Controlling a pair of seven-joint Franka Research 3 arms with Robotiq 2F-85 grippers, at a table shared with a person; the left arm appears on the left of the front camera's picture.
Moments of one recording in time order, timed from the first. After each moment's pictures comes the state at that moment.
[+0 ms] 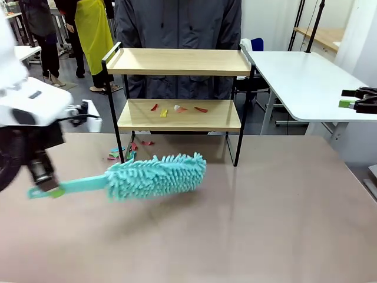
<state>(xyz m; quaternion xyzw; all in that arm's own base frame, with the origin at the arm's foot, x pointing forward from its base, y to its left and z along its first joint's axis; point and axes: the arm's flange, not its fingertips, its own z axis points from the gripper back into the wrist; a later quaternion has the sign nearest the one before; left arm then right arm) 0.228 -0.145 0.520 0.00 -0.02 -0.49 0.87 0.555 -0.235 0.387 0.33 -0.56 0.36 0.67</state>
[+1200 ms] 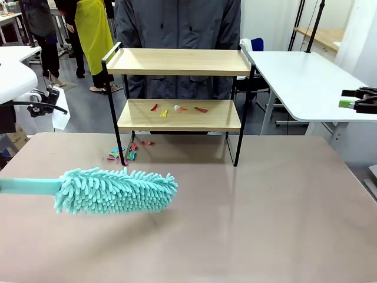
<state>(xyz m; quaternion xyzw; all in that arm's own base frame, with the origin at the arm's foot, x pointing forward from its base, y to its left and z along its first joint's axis) 0.193 -0.151 0.579 0.09 0.05 -0.49 0.86 0.555 -0.235 0.387 0.33 -0.56 0.36 0.67</state>
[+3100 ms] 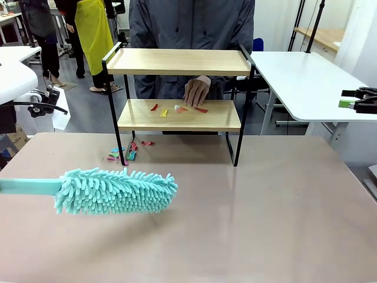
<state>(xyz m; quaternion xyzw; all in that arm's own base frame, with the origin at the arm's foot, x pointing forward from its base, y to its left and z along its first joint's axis) 0.193 -0.151 0.579 0.09 0.05 -0.49 0.86 0.555 -0.235 0.387 0.33 -0.56 0.36 0.67</state>
